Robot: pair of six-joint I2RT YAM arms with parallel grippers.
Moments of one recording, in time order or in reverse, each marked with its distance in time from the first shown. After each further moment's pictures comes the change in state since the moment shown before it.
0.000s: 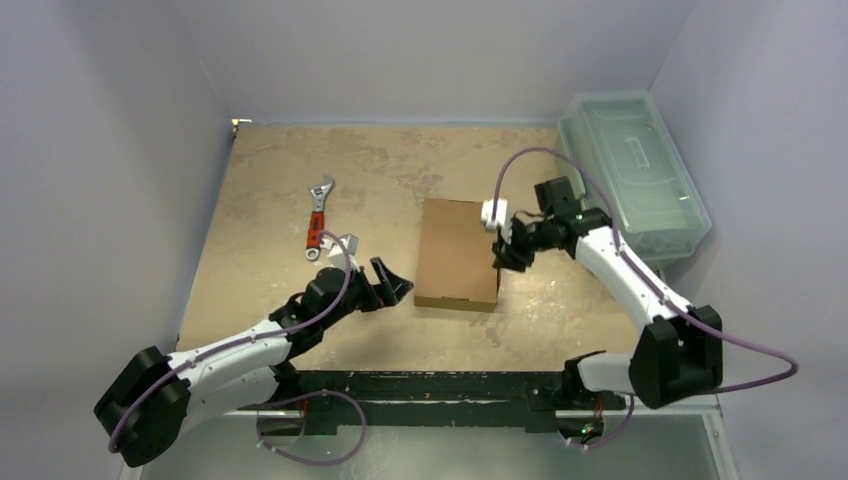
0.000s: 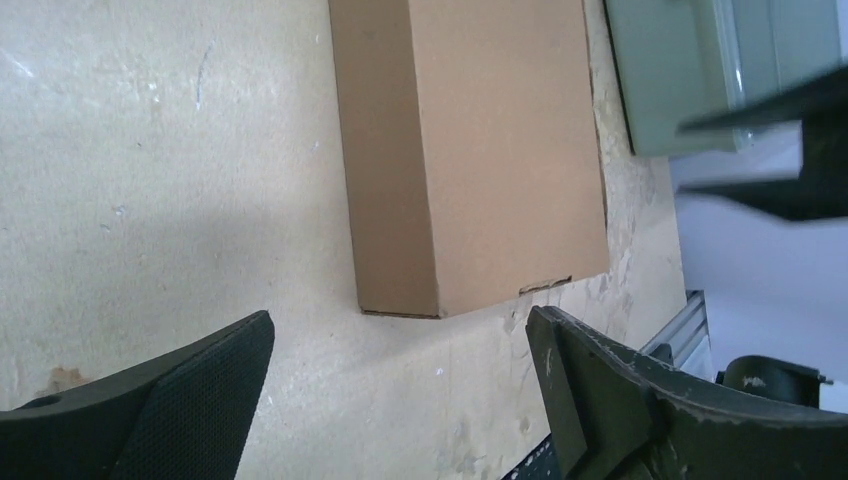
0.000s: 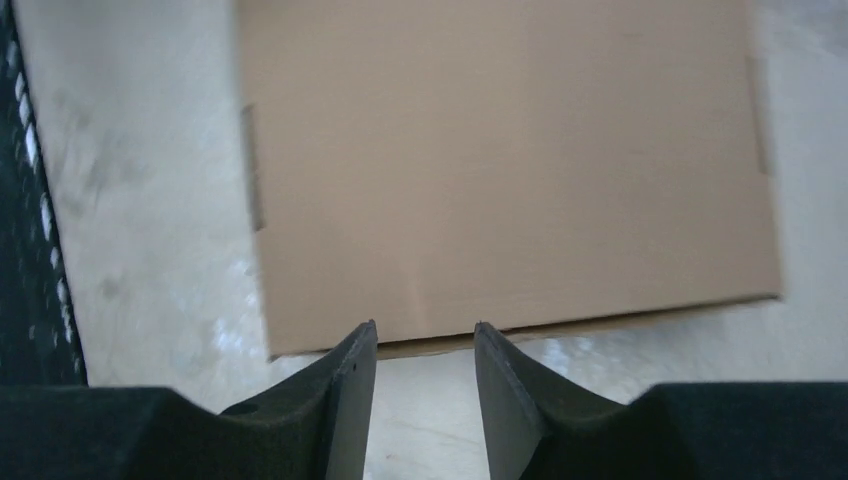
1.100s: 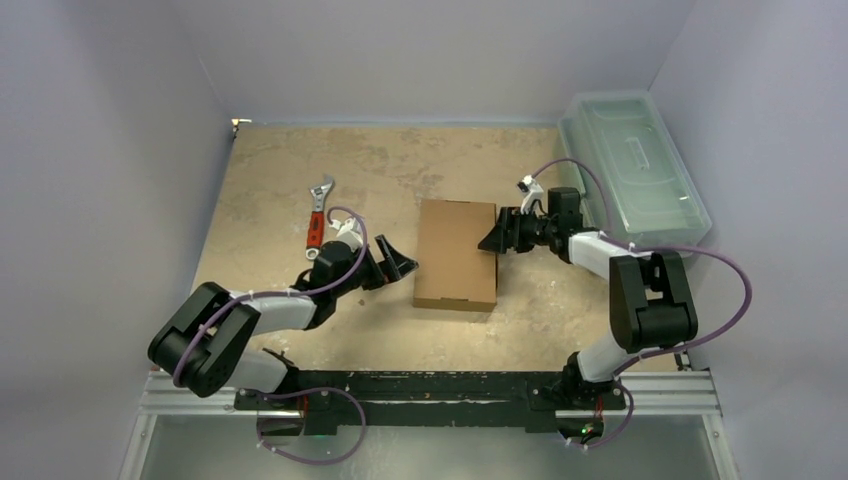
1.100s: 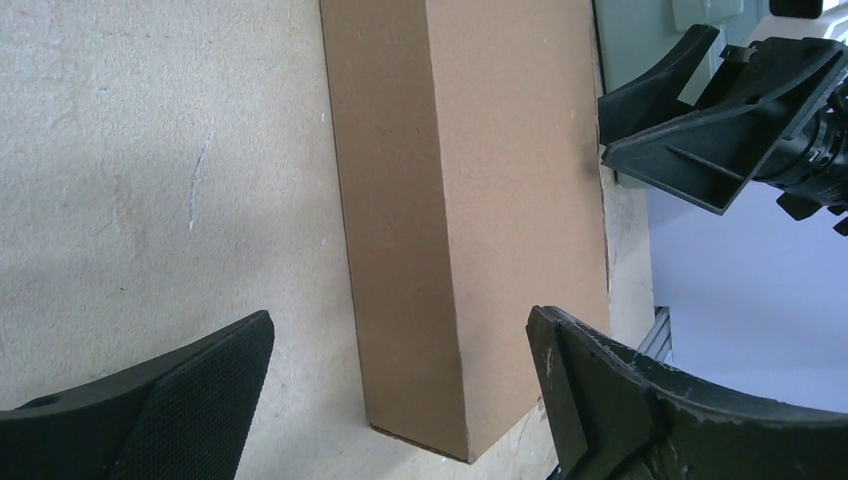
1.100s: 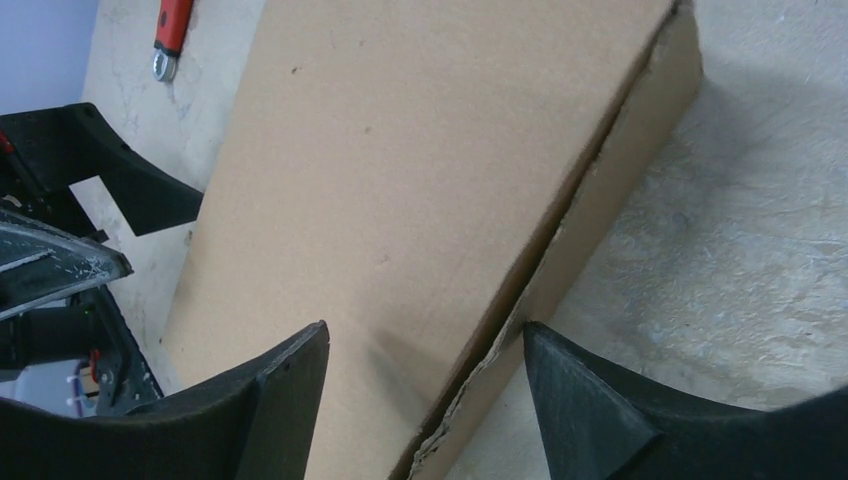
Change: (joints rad) left arm 0.208 0.455 0.061 0.392 0.282 0.002; right arm -0.206 0.303 -0.182 0.828 -0.097 1.201
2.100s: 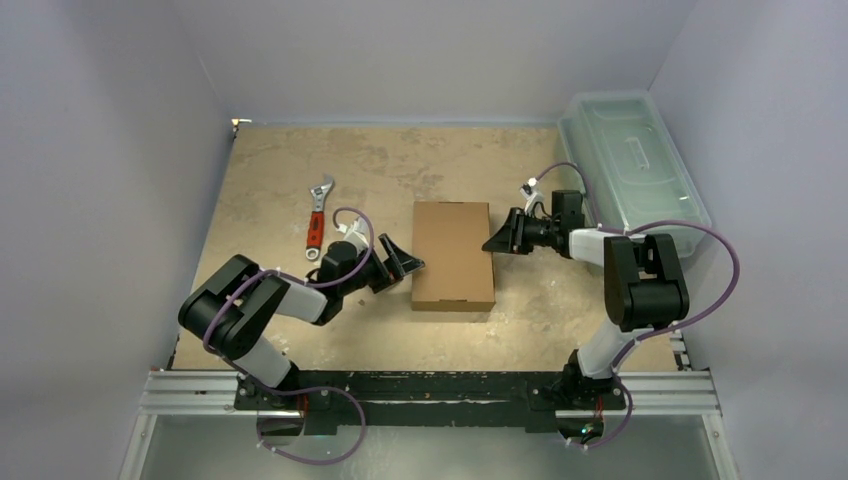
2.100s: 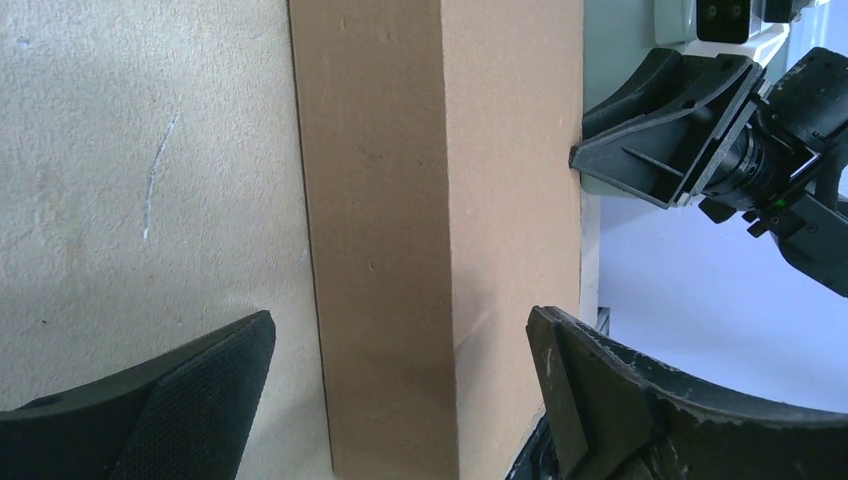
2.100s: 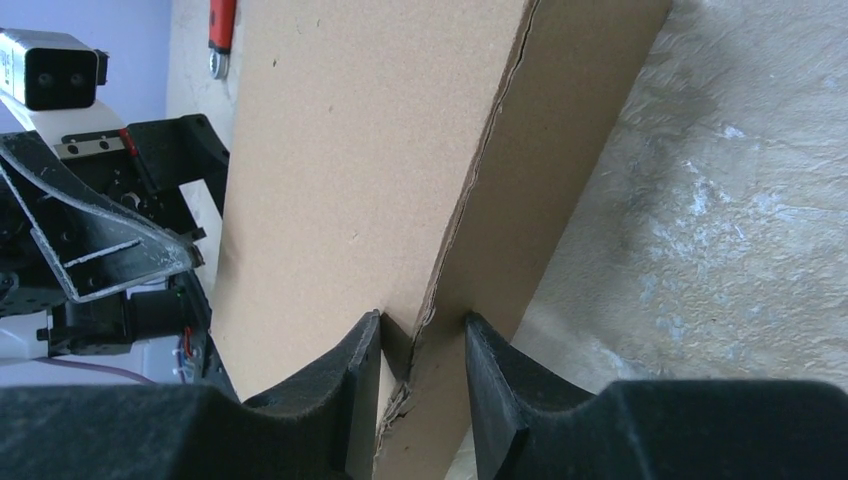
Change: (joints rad) left arm 0.008 0.216 0.009 0.217 0.073 -0.150; right arm -0.064 0.136 0.014 0.056 -0.130 0.104
